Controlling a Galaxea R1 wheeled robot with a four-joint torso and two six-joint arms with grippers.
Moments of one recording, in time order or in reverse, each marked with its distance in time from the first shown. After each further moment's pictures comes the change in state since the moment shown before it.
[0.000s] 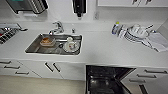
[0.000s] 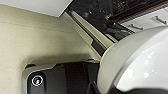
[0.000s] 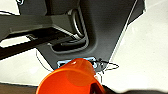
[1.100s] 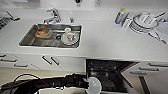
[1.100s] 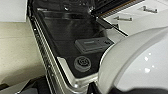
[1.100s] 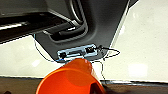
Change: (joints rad) left arm -0.360 0.406 0.018 -0.139 0.438 -0.026; right arm 0.031 0.000 0.011 0.000 0.009 0.000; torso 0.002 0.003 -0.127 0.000
